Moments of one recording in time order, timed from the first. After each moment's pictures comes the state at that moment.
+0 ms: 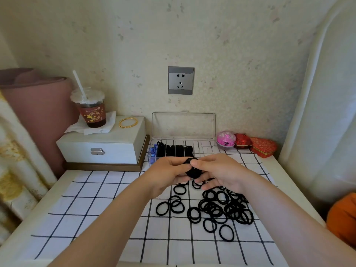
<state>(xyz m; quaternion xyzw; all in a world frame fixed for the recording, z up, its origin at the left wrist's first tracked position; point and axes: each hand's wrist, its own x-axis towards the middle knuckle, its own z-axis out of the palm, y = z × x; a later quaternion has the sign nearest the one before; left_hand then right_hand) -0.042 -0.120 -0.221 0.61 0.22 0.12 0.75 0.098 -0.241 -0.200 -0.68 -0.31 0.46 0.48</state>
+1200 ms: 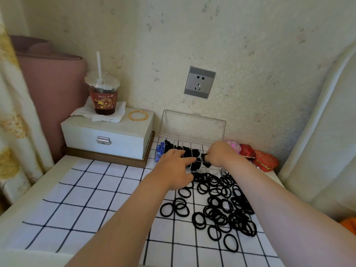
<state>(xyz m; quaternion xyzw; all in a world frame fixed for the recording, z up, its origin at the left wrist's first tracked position) -0.030 -0.088 -0.246 0.95 0.24 0.09 0.18 0.149 -0.149 -0.210 -0.90 -0.42 0.08 0.02</state>
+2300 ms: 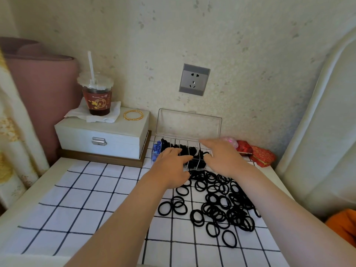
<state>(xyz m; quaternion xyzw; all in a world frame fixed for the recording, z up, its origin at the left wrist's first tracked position) -0.029 -0.089 -0.246 0.95 0.24 0.08 0.17 0.131 -0.195 -0.204 -0.81 -0.57 -0.01 0.12</state>
